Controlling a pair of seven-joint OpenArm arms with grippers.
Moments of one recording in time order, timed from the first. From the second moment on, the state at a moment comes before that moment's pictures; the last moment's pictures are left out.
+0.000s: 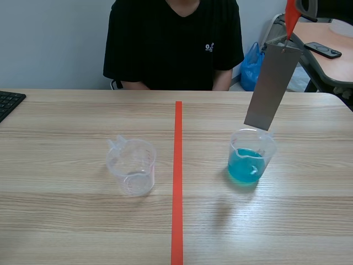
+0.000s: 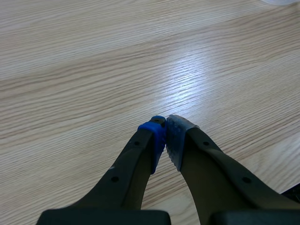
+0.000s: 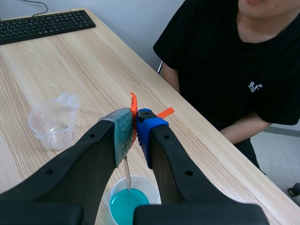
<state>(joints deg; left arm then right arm) 30.8 -40.2 -13.0 47.6 1.7 -45.0 -52.6 2.5 44.9 12.1 108.1 58.5 45.4 -34.9</state>
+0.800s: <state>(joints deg) -0.4 -36.3 -4.0 47.6 10.5 -45.1 -42.5 2.5 44.9 12.1 108.1 58.9 45.4 -35.4</state>
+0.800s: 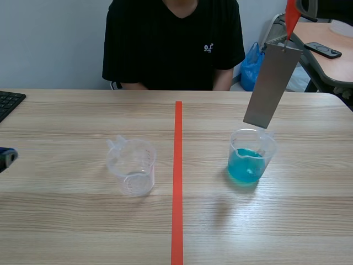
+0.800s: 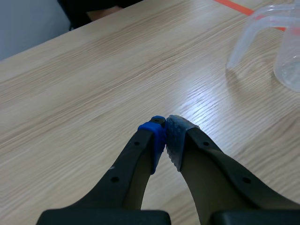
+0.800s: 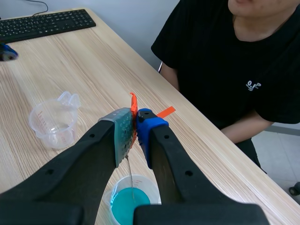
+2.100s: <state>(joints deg) -28.9 -6.4 19.1 46.8 10.5 -45.1 -24.4 2.5 44.9 12.1 108.1 58.9 45.4 -35.4</state>
